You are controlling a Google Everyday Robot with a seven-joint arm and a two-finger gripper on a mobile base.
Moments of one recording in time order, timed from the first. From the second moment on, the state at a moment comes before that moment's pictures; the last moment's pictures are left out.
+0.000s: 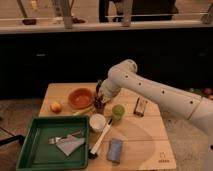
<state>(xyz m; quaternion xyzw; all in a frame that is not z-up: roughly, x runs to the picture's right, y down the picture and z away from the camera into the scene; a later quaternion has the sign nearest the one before) -0.009 0.052 0.782 -0.19 -0.23 -0.20 0.93</state>
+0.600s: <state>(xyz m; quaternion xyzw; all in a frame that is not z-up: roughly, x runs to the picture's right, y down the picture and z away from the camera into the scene) -0.007 0.046 0.772 -0.18 -0.28 -0.23 0.92</state>
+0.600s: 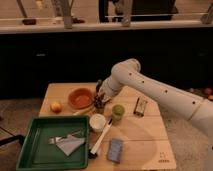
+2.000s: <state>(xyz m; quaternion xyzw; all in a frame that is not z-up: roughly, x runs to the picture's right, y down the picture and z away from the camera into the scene) -0.009 0.037 0.792 -0.20 -0.32 -0.41 0.83</state>
